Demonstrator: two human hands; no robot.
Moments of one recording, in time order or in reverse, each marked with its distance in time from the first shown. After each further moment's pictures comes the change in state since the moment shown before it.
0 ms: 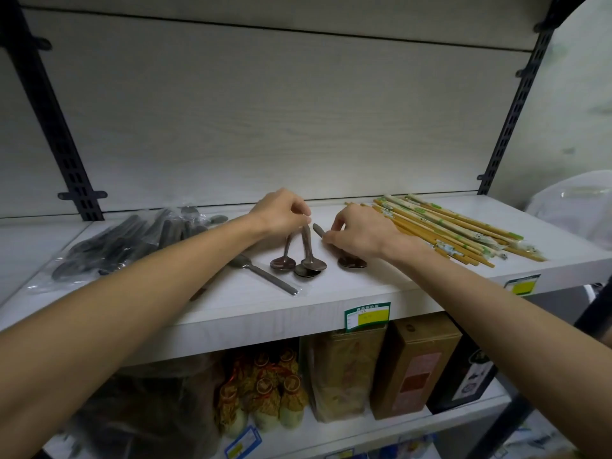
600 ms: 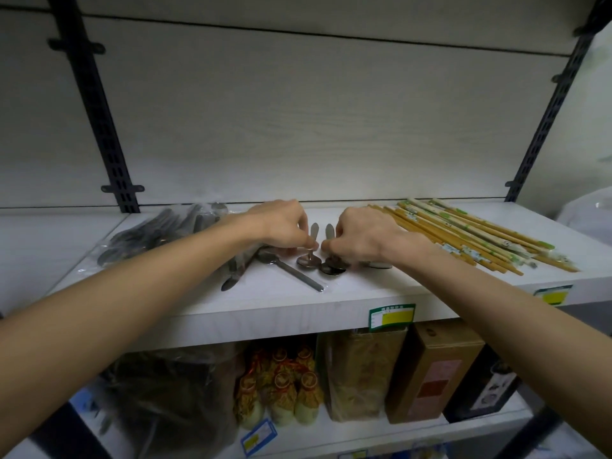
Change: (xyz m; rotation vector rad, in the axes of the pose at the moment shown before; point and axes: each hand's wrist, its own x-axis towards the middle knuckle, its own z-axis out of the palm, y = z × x) left_hand -0.051 0.002 -0.042 0.319 -0.248 -0.071; right_hand -0.012 -0.045 -0.005 -0.176 -0.074 -0.104
